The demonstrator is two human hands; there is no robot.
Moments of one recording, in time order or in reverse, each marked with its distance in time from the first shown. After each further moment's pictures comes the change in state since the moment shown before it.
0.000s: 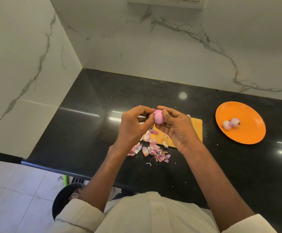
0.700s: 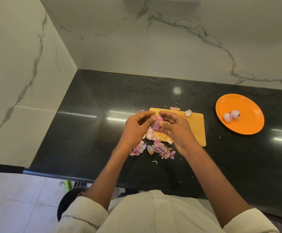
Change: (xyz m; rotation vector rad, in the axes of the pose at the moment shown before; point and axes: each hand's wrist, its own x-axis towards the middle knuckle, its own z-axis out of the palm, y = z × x) left_hand -0.001 -0.040 -0.007 -0.164 -0.191 -0.304; right_hand 0.004 0.037 0.001 -0.141 0.056 -0.032
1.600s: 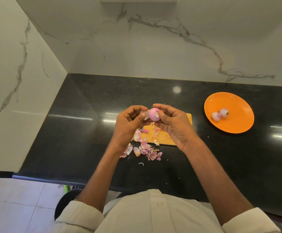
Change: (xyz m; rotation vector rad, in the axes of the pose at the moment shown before) left_hand 0.008 0.026 0.039 -0.274 0.023 0.052; right_hand 0.003 -0.039 -0.049 0.081 -0.101 -0.025
